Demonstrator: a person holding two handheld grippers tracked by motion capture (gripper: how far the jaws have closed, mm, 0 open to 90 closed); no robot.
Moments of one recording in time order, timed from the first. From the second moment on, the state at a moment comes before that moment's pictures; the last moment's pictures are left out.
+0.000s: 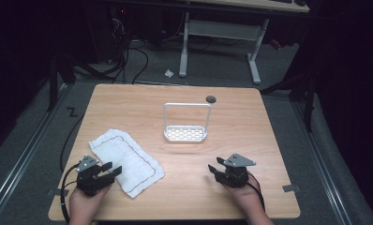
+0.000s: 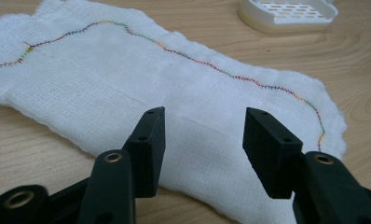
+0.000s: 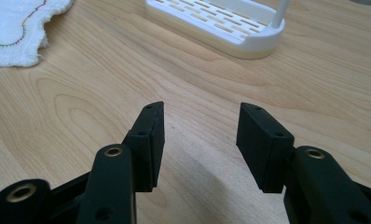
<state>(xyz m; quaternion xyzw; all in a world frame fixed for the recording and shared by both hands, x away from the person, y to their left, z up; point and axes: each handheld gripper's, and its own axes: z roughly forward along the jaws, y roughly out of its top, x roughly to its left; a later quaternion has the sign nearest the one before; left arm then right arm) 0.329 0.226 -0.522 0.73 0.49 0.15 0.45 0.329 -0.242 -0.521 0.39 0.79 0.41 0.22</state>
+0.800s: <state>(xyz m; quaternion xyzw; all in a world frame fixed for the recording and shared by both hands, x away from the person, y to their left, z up) 0.329 0.216 -0.520 0.76 0.46 0.13 0.45 0.331 -0.187 -0.520 0.36 0.81 0.43 0.15</state>
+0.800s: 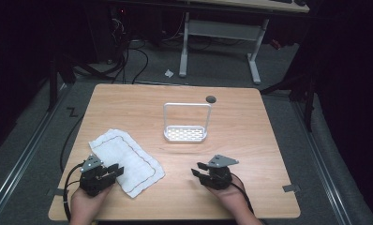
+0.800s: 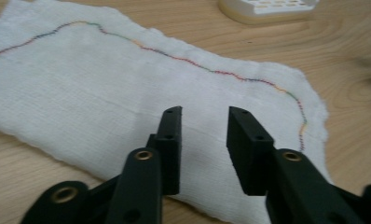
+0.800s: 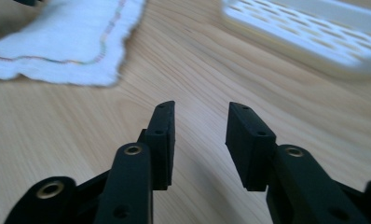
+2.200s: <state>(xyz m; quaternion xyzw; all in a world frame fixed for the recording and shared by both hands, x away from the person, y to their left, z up) 0.304 0.149 -0.531 0.86 0.32 0.04 0.40 0.307 -0.121 -0.535 0.28 0.87 0.39 0.11</state>
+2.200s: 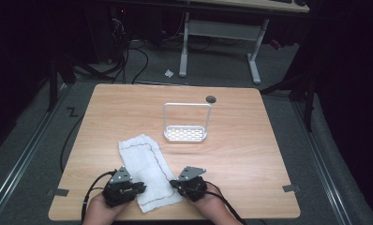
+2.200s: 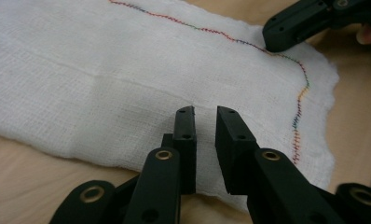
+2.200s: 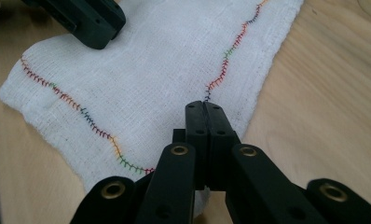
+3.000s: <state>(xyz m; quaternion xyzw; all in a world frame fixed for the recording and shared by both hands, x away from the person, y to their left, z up) 0.334 0.162 -0.535 0.81 0.40 0.10 0.41 0.403 -0.073 -0.530 0.31 0.87 0.37 0.13</state>
